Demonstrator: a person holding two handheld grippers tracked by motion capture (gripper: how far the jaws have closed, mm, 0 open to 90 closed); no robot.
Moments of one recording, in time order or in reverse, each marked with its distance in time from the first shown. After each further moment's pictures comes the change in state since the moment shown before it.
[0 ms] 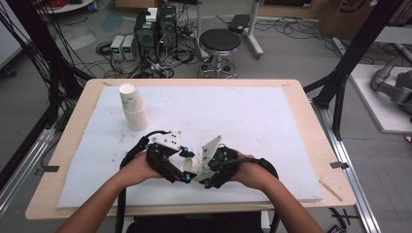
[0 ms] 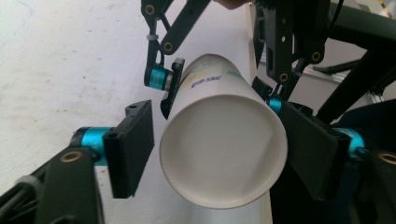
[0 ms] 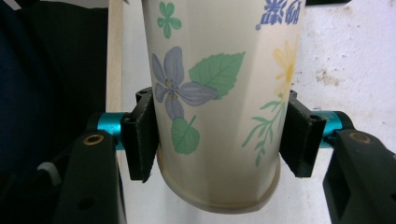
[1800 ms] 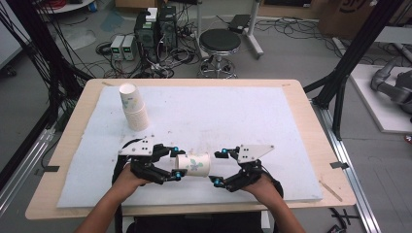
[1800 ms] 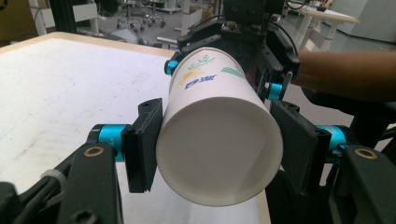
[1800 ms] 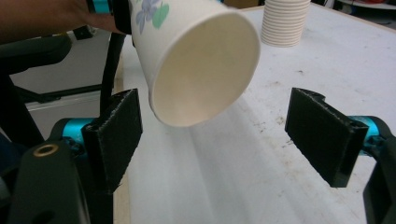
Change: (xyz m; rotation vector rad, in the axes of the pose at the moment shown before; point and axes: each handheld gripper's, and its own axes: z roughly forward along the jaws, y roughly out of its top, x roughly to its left) left arm -0.009 -0.047 -0.023 -0.422 0.042 0.004; right arm 0.017 -0.078 -0.008 -0.642 -0.087 0.267
